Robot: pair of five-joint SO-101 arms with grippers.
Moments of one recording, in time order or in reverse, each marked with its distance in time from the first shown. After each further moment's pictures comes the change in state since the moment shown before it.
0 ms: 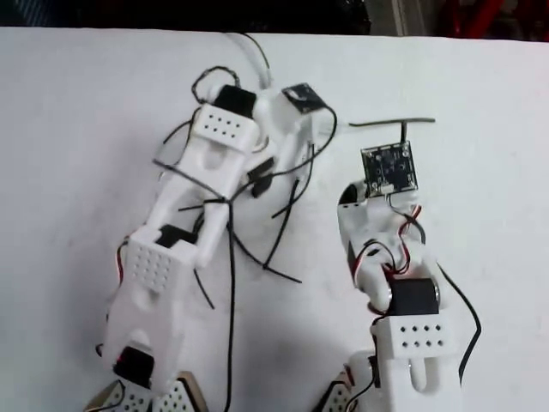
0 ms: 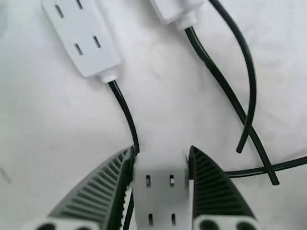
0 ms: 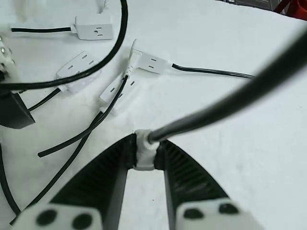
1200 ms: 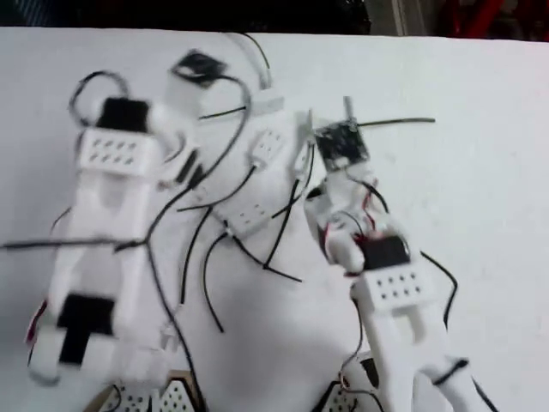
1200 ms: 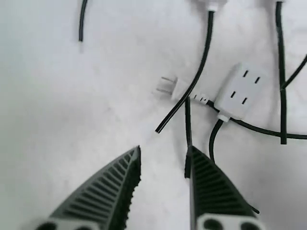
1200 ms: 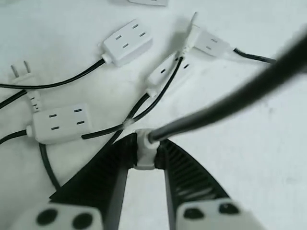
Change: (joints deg) left arm -15.7 -46.8 42.5 -7.0 11.8; right arm -11.4 23.1 -13.3 4.0 0.0
